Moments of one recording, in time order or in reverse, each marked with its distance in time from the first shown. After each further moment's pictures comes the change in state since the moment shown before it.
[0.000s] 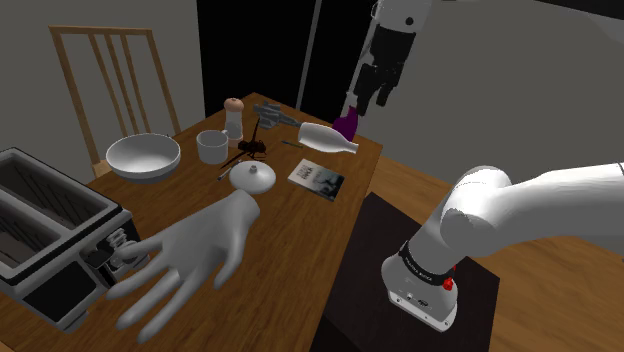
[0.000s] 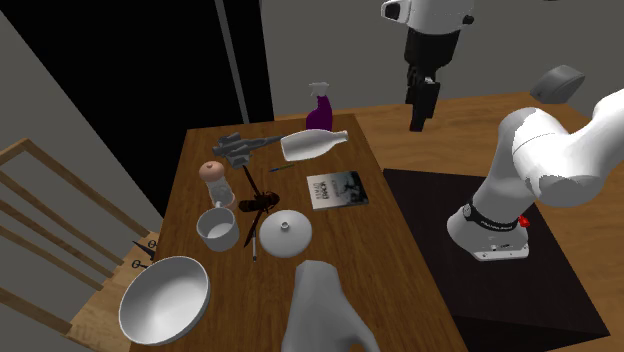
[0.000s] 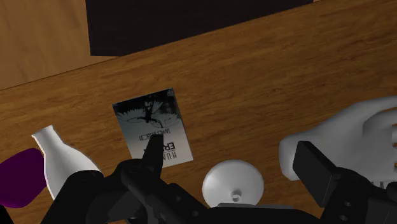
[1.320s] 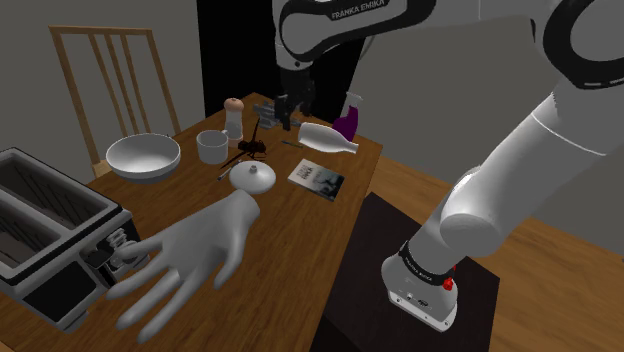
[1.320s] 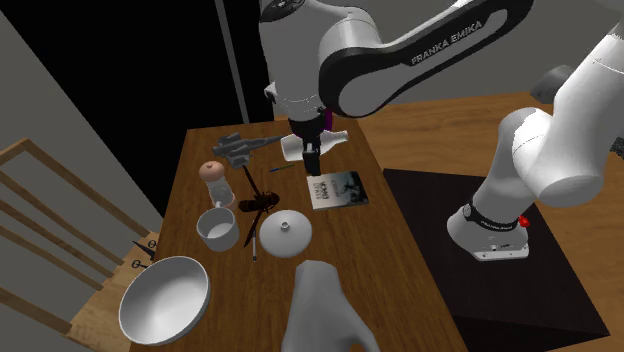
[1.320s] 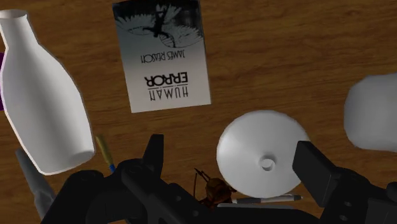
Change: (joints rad) arm 0.004 0.694 0.070 0.258 -0.155 0.362 0.012
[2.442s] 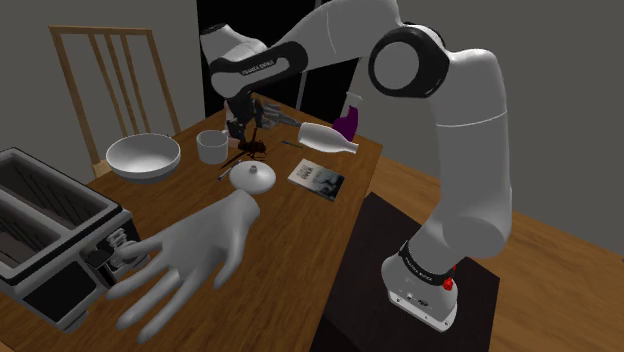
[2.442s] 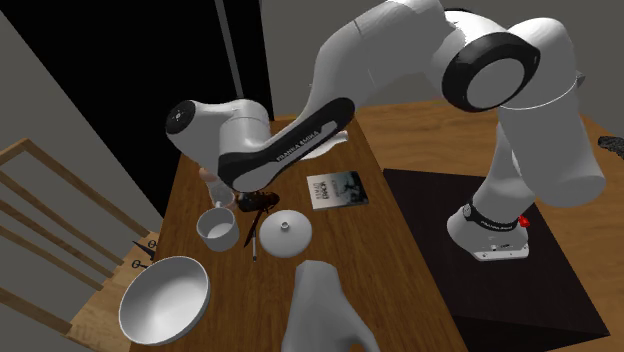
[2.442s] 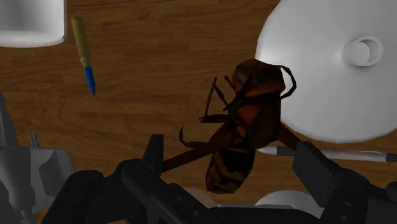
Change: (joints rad) arm 0.068 0.718 -0.016 0.646 -0.196 -0.009 0.010
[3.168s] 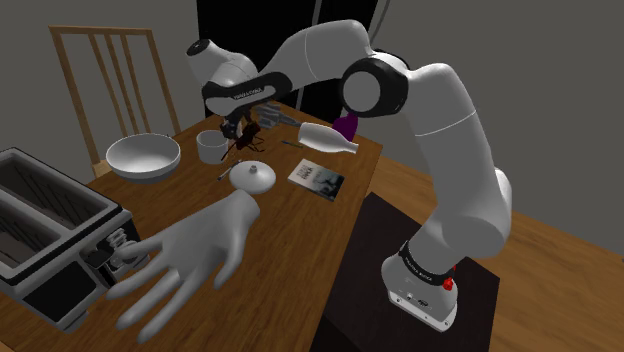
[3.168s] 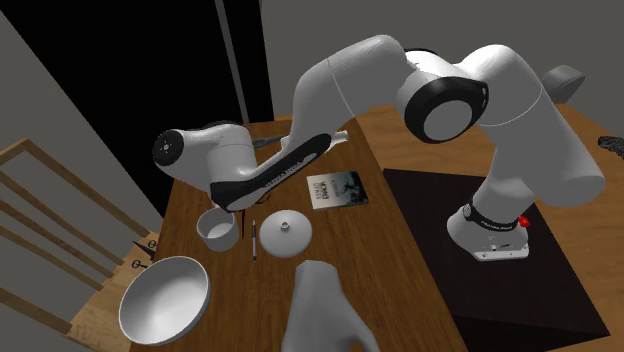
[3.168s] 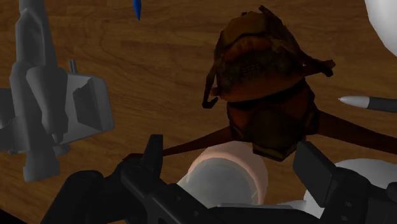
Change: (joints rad) arm -0.006 0.223 0.029 0.251 -0.240 0.038 0.009
